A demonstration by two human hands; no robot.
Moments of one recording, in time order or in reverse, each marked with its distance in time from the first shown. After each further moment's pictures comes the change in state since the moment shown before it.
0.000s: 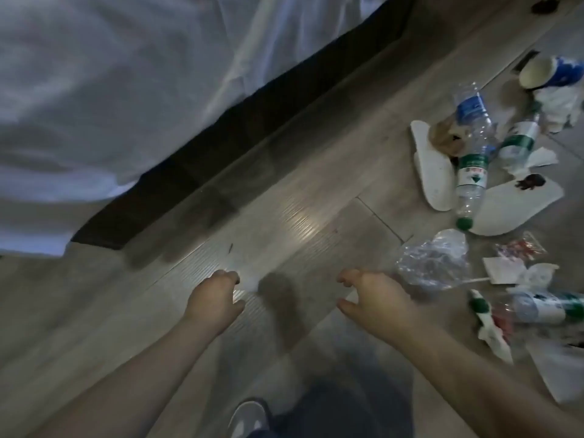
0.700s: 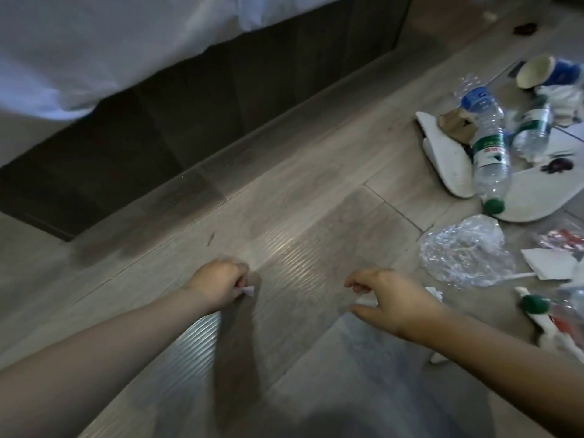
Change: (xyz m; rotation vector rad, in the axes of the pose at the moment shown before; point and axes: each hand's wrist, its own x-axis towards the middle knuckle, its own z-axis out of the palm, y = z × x) left_hand 0.099 -0.024 0.107 0.167 0.076 0.347; right_hand 0.040 0.063 0.110 -0.018 0.142 -0.146
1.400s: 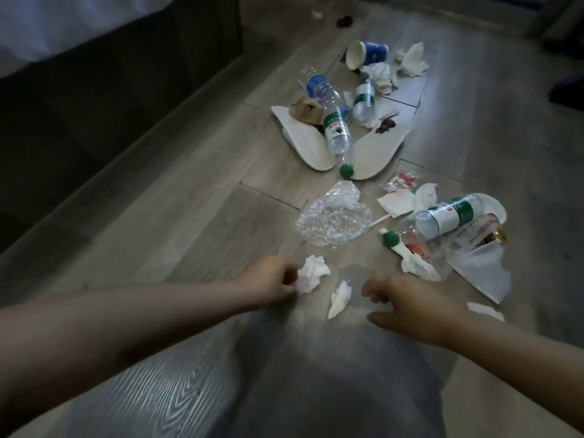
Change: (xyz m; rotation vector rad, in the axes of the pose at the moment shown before) left_hand 0.047 0.245 -0.018 -0.185 -0.133 0.448; right_hand -0.164 0.093 -0.004 -0.015 0.046 0.448
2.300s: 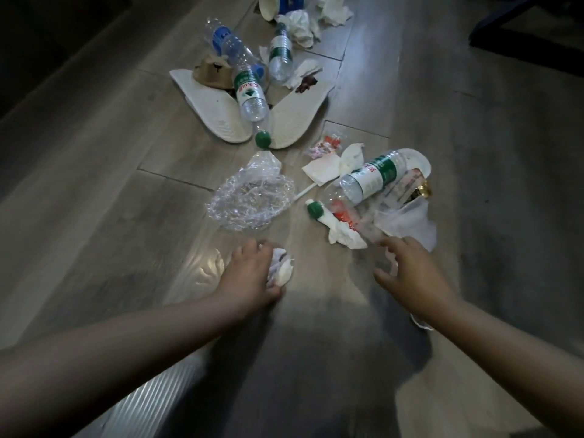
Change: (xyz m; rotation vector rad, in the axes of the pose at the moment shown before) left_hand 0.059 0.070 0.080 0.193 0.131 0.050; right_hand -0.033 0.123 0.046 0.272 0.395 0.438
